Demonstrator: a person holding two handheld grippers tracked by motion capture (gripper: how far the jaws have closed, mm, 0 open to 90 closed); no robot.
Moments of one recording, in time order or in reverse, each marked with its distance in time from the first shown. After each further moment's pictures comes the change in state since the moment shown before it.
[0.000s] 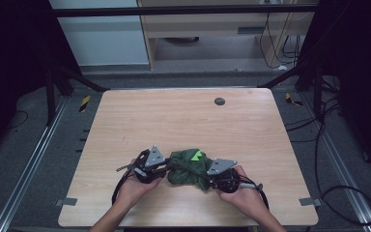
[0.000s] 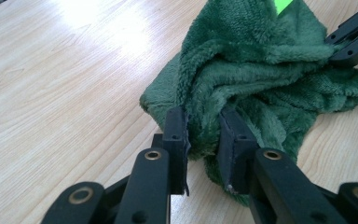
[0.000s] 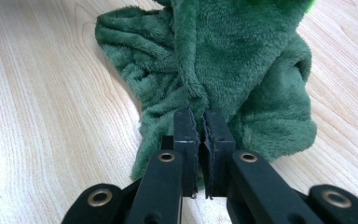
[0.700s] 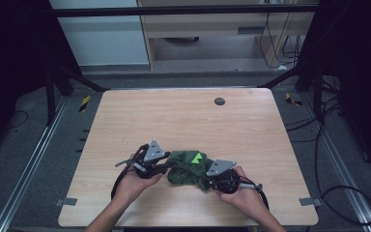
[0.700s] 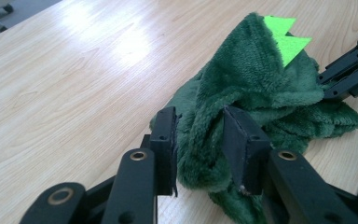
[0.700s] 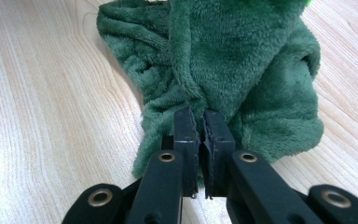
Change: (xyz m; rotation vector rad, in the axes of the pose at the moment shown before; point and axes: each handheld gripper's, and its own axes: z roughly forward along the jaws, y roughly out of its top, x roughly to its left) left arm 0.006 0.020 -0.006 -0.022 -0.013 0.004; right arm 0.001 -0.002 0.002 0.015 0.003 -0.009
